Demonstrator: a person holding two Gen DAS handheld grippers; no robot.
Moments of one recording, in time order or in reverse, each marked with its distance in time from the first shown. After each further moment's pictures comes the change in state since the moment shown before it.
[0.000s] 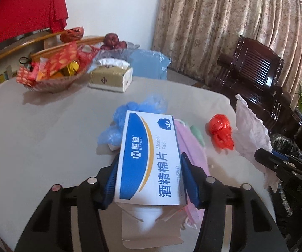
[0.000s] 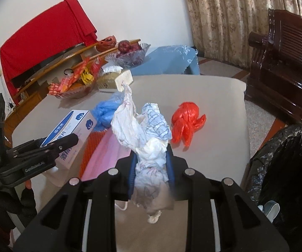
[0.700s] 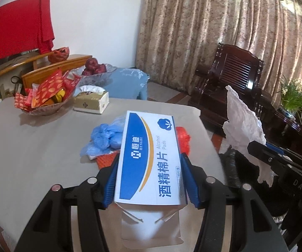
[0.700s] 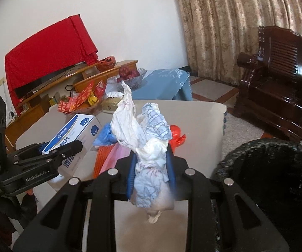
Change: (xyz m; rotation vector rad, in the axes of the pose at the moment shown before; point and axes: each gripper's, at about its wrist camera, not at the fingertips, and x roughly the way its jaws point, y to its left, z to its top) left arm -0.071 -0.060 0.005 0.077 -0.090 -0.076; right arm -0.101 -0.007 0.001 -0.006 -0.127 -0.052
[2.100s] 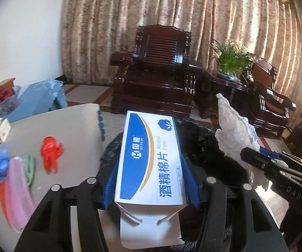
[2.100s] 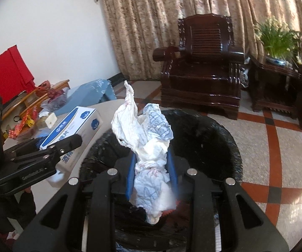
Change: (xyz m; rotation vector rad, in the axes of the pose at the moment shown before) left arm 0.049 -0.227 -0.023 0.300 0.051 -0.369; right arm -0.120 -0.172 -0.087 0.265 -0.043 -0.375
